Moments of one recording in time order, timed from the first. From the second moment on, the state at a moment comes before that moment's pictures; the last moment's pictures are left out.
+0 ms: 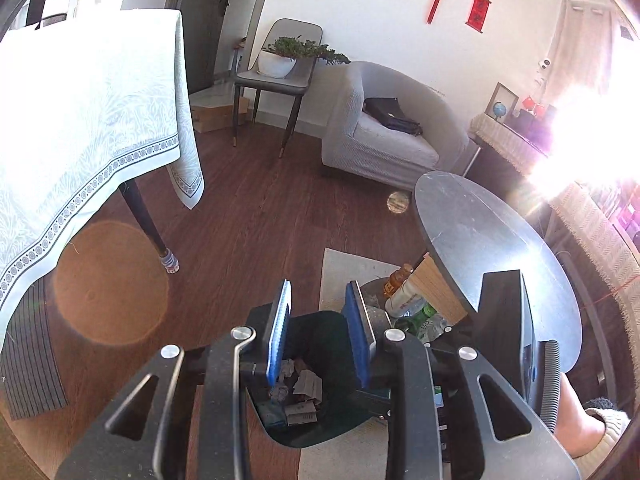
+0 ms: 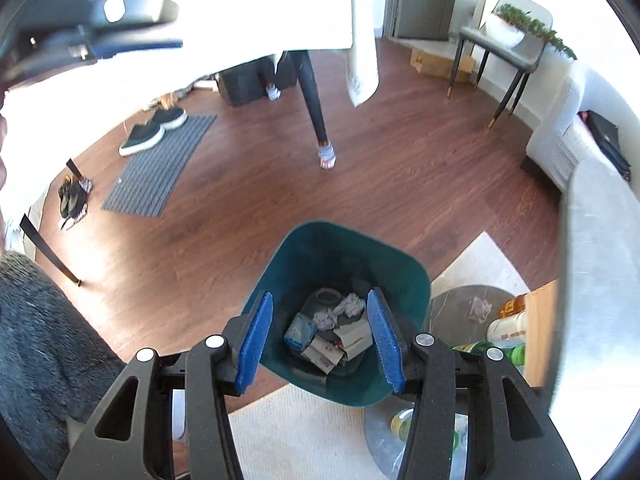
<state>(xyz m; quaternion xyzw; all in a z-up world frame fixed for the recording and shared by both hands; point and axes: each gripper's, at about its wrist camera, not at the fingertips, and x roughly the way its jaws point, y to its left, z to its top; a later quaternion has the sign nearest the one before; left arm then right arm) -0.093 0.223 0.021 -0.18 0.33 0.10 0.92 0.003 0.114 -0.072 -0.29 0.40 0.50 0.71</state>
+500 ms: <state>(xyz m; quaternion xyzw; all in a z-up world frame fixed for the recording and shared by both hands) -0.107 0.153 0.028 -0.12 0.31 0.12 0.94 0.031 -0.036 0.005 -0.17 0.34 0.41 0.83</state>
